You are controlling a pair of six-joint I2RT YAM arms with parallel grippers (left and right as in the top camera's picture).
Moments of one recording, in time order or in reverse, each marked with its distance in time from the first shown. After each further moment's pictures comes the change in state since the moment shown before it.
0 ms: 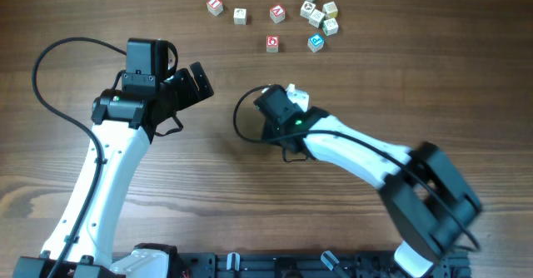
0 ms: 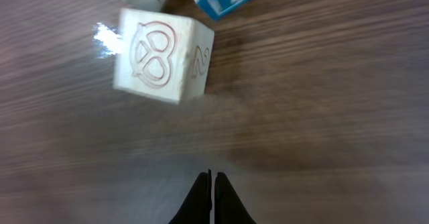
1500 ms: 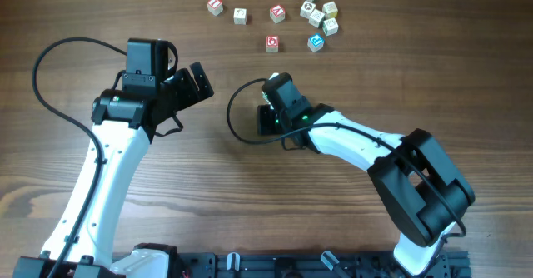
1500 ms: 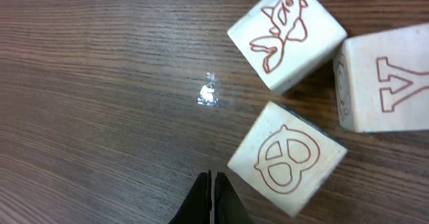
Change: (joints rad) left arm 0.000 0.000 0.000 0.000 0.000 0.000; right arm -0.067 0.085 -0.034 0.327 -0.192 -0.354
